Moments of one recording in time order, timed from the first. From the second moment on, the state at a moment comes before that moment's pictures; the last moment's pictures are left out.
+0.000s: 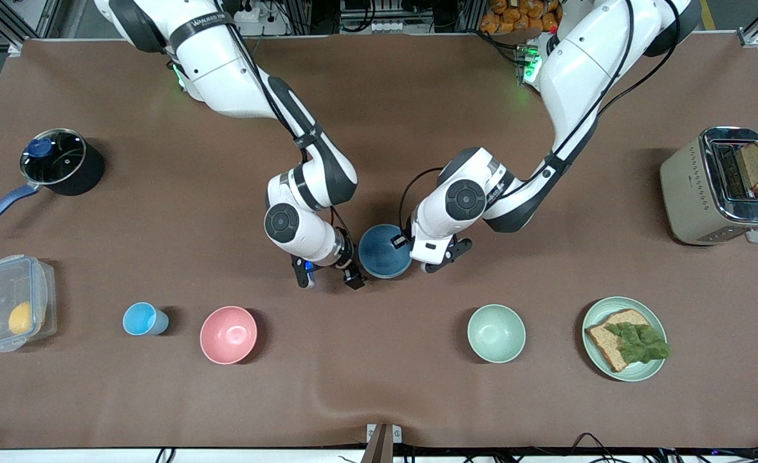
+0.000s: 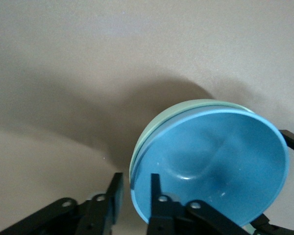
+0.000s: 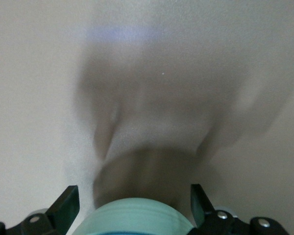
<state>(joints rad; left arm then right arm) -0.19 0.76 -0.56 -1.61 0.12 2.32 -1.26 0.66 0.82 -0.07 -1.49 0.52 2.42 1.48</state>
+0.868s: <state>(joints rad) -0.07 0.46 -0.55 -1.53 0.12 2.11 -1.26 0.66 0.82 -0.08 -1.49 0.42 2.42 1.44</state>
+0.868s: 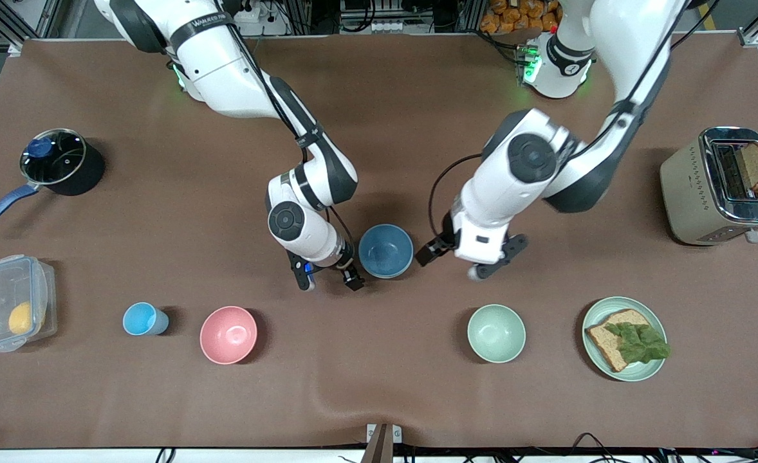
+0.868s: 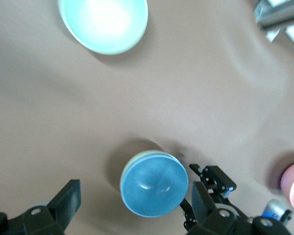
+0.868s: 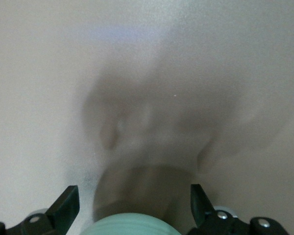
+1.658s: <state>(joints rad) 0.17 0.07 -0.45 -1.53 0.11 1.59 -0.48 0.48 0.73 -0.12 -1.46 0.41 1.97 0.64</state>
